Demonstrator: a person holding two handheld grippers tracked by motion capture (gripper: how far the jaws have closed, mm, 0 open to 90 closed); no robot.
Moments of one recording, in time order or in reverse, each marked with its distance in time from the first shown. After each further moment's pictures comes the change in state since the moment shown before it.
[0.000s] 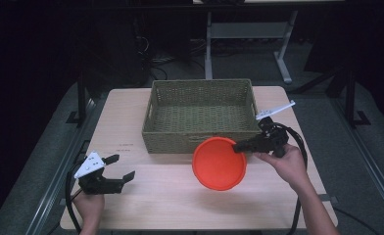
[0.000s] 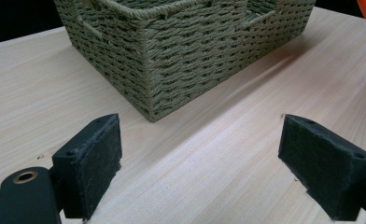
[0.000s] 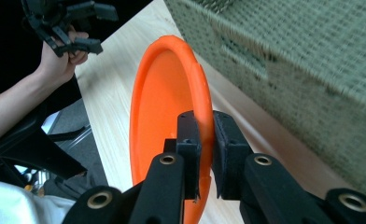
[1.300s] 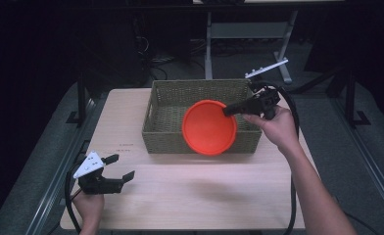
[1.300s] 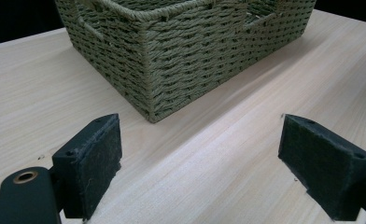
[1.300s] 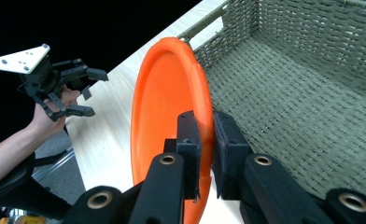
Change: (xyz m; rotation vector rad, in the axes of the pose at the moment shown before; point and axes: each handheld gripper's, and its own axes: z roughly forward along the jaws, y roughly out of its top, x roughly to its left) left arm 0.001 0.000 -0.001 -0.004 0.001 -0.006; right arm 0.009 0.096 -0.016 -0.042 -0.084 -0.012
